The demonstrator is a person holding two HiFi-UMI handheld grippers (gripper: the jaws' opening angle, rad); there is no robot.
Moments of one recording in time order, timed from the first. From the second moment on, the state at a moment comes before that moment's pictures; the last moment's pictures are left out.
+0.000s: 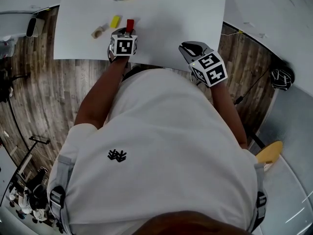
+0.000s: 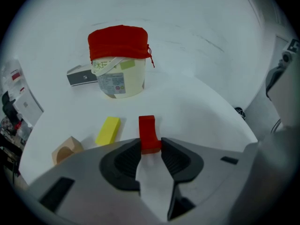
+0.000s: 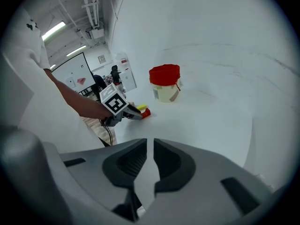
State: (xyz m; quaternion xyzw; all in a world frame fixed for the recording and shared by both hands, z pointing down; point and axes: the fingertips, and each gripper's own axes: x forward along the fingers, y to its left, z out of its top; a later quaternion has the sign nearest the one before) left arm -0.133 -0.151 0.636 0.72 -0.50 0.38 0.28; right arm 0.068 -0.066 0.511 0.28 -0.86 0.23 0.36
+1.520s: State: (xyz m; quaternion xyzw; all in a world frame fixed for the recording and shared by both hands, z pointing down) left arm -0.160 -0.377 0.431 0.82 -0.40 0.38 0.14; right arm 0.048 -0.070 0.506 0.35 -0.84 0.26 0.32
